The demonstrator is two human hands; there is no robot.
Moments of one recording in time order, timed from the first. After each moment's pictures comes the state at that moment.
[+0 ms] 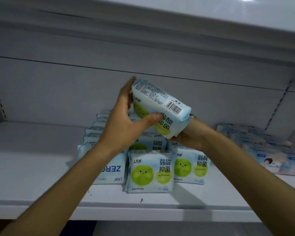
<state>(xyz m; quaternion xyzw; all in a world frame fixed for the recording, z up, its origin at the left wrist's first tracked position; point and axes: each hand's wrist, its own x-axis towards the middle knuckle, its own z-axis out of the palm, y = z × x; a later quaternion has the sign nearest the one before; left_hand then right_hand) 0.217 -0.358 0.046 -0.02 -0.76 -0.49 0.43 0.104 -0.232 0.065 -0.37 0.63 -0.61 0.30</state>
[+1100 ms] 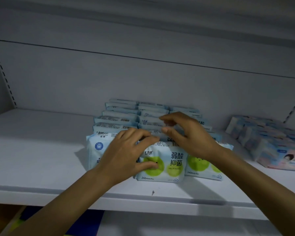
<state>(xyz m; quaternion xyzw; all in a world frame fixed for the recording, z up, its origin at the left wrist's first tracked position) 0.224 -0.396 -0.054 -0.04 -0.93 -0.03 0.36 0.075 -0.244 0.004 -0.59 0.74 -0.30 -0.11</state>
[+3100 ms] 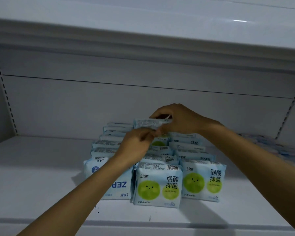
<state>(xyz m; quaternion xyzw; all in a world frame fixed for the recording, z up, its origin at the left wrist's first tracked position) 0.179 -0.385 0.019 0.11 -0.86 -0.41 0.30 0.043 -0.275 0.097 -0.63 0.75 -0.22 -0.02</state>
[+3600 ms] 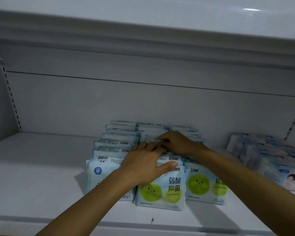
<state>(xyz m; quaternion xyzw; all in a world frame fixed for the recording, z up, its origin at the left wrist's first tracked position) 0.177 -0.374 -0.013 0.10 -0.99 -0.05 0.13 0.008 -0.302 0.007 -0.56 0.80 -0.21 0.05</state>
